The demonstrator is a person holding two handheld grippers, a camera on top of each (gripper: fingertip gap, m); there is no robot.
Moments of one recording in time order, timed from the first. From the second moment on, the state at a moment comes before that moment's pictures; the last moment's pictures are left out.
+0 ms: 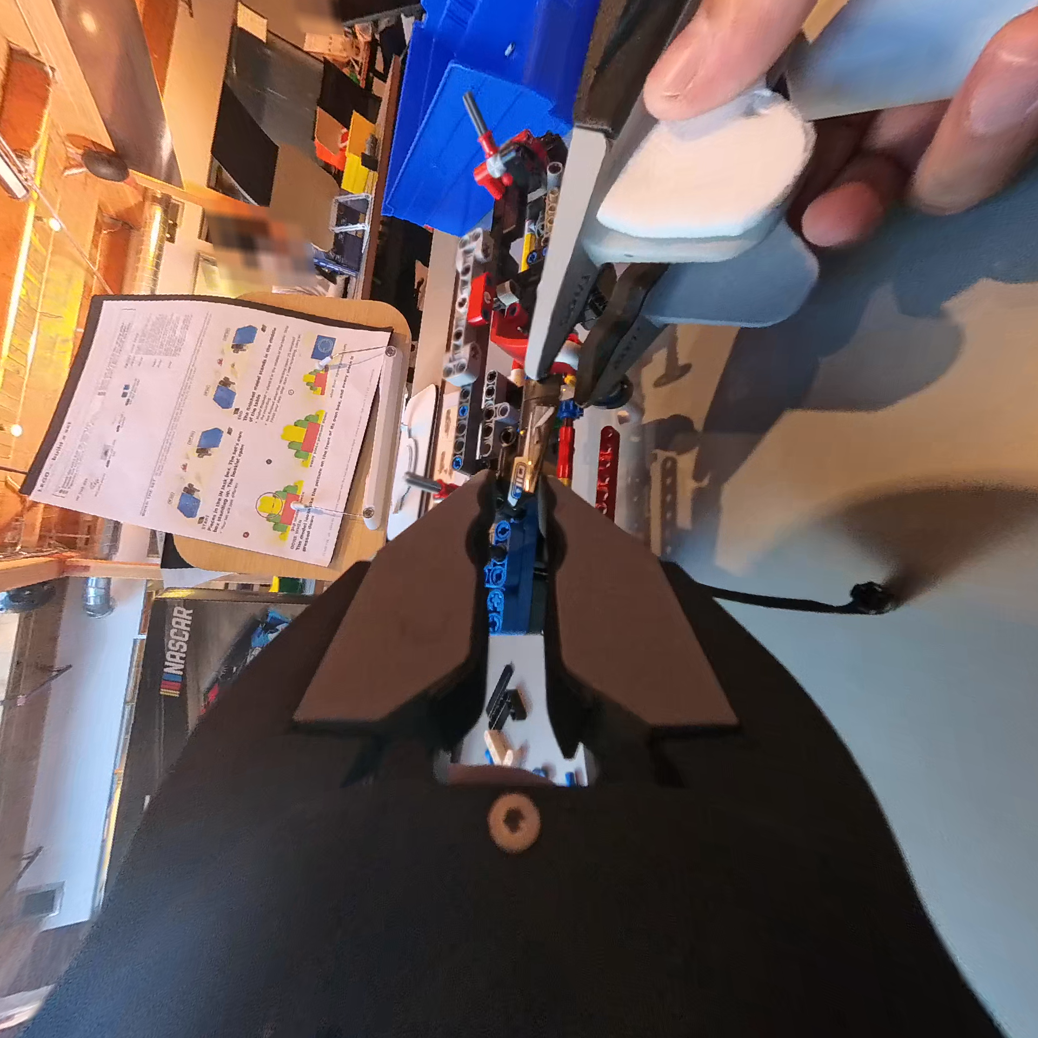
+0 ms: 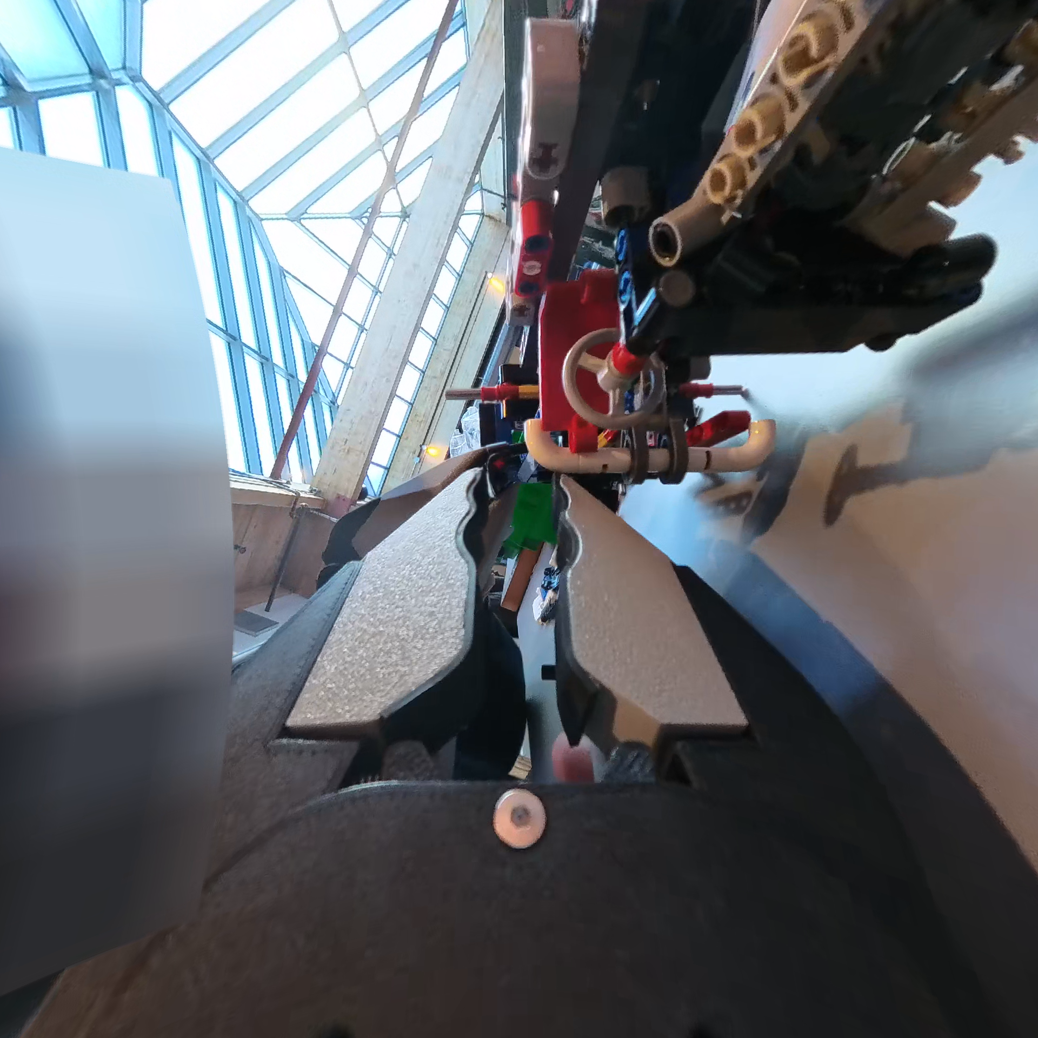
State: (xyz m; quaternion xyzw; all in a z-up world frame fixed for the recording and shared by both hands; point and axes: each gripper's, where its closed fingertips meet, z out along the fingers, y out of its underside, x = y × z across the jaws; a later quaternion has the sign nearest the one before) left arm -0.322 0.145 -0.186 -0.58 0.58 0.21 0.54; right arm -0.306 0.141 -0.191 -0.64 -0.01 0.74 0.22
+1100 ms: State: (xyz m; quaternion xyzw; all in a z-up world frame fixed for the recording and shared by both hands) left arm -0.323 0.144 -0.187 -0.62 0.54 0.14 0.56; right arm -0.324 0.145 -0.190 -0.54 -0.65 0.27 0.45
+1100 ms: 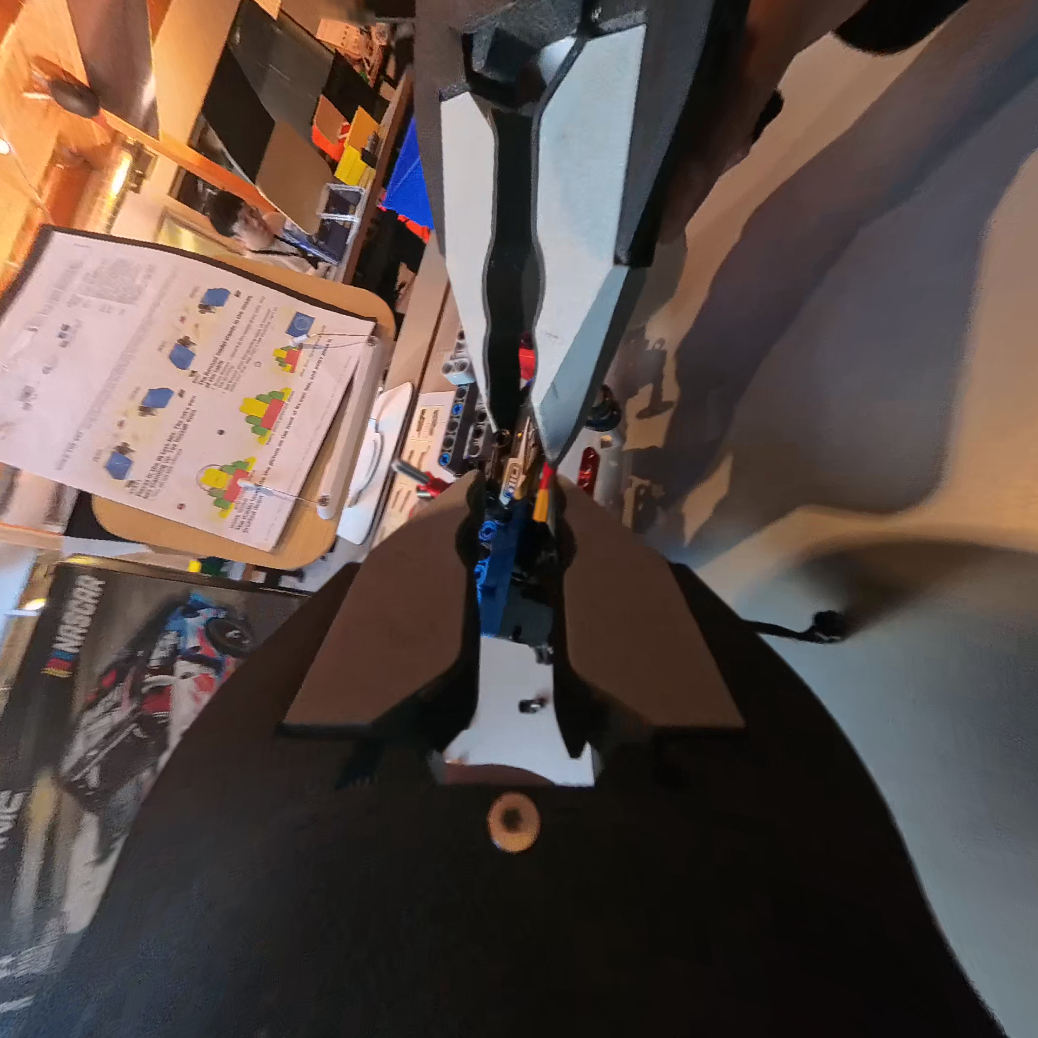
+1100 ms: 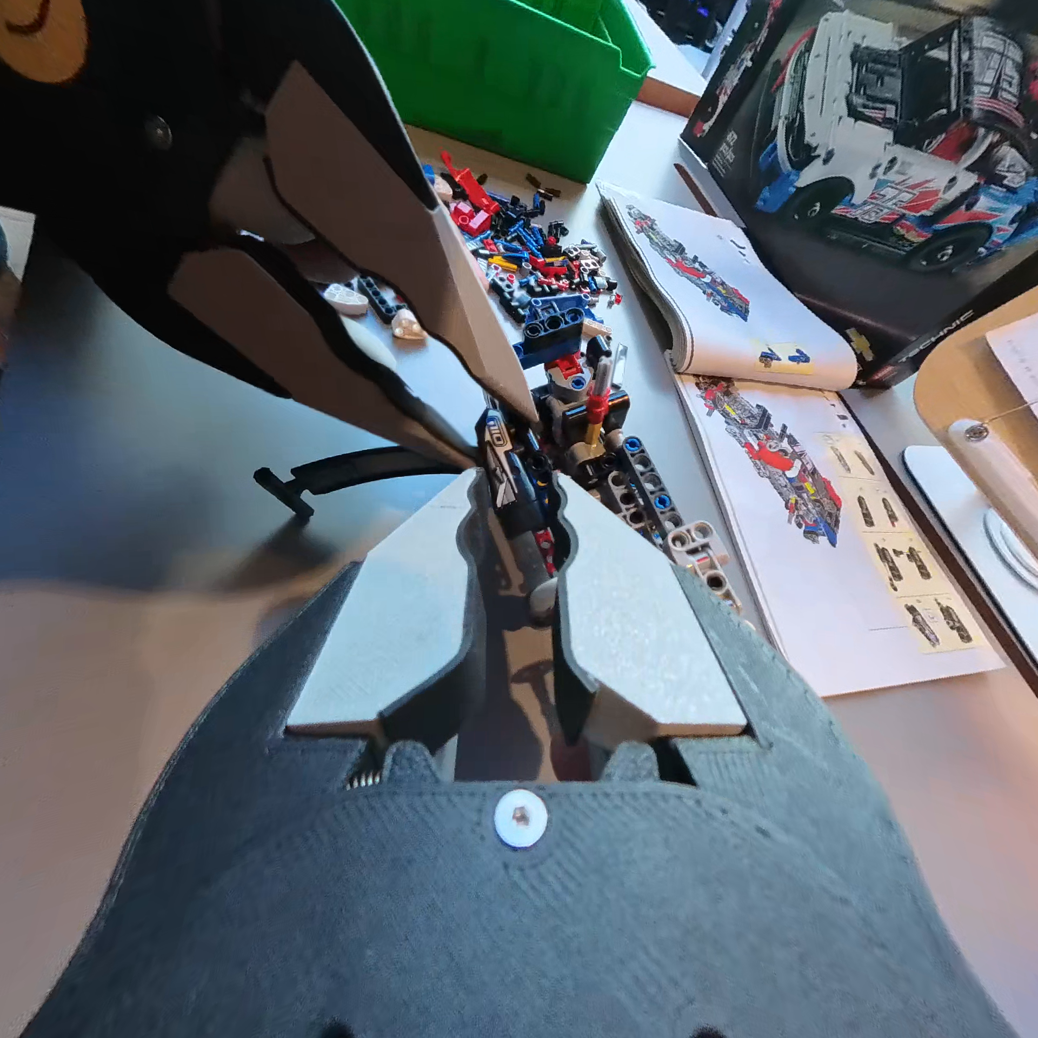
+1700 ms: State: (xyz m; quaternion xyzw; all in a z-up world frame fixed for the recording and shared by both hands) left arm -0.354 0.164 -0.191 -0.68 0.48 -0.17 0.53; right arm -0.324 0.149 -0.190 -0.54 -0.64 0.31 0.45
